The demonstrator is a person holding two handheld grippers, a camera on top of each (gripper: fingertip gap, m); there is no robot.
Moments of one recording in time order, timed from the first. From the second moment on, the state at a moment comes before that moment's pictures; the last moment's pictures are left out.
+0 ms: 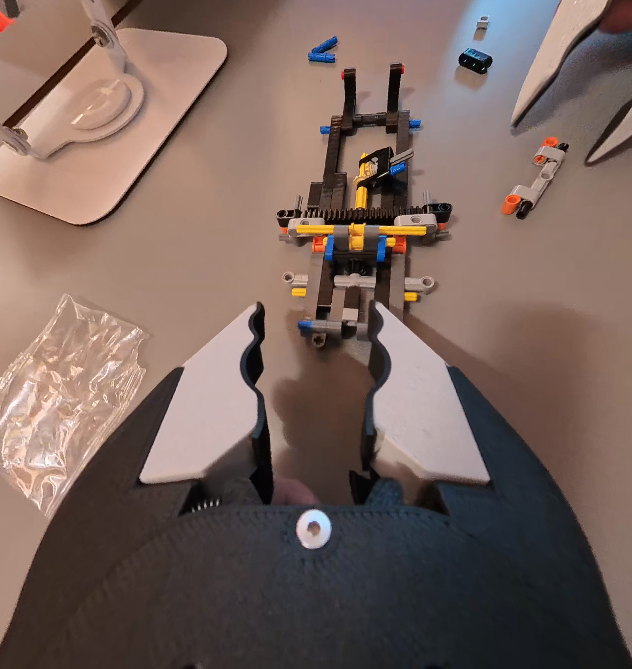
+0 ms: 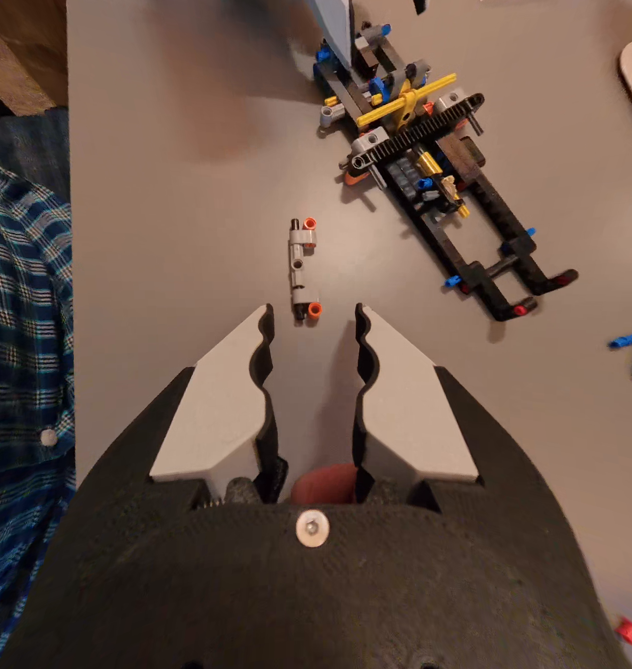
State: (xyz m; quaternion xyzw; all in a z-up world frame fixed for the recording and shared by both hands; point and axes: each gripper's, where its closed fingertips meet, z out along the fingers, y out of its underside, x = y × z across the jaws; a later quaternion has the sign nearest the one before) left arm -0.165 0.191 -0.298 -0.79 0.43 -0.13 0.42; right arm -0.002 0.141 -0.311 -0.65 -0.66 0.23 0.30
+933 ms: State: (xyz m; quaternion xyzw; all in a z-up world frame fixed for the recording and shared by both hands) left arm -0.115 0.180 -0.268 -0.75 0.43 -0.16 0.48; right arm -0.015 0.140 -0.299 -0.66 -0.62 0.25 0.34
